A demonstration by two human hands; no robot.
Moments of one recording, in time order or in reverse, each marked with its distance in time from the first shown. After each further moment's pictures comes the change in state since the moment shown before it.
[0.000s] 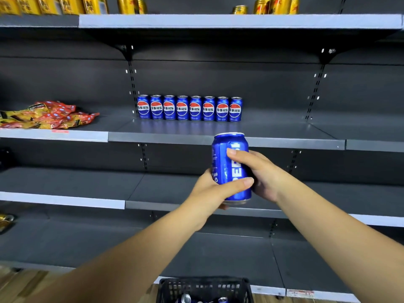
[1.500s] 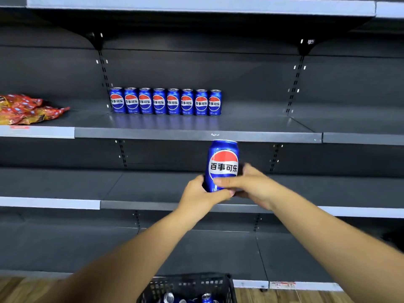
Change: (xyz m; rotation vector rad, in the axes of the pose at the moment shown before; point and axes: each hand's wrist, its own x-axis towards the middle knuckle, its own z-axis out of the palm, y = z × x) left_hand 0.055 -0.063 0.041 0.225 0.199 -0.036; right_hand 0.000 0.040 -0.083 -0.271 0.195 0.141
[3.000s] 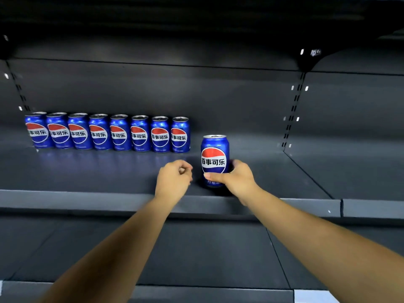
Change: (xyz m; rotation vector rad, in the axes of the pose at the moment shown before) left_hand 0.337 0.023 0.067 0.299 0.311 0.156; right_hand 0.272 -0.023 -0.191 -0.165 0.366 -0.176
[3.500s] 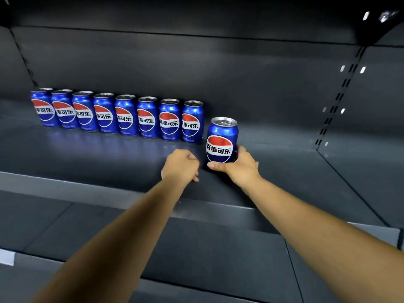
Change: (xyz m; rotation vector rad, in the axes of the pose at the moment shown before) left_hand 0.059 -0.023 0.026 0.111 -0.011 -0.289; right_hand 0.080 0.030 0.027 -0.190 -0.030 -0.006
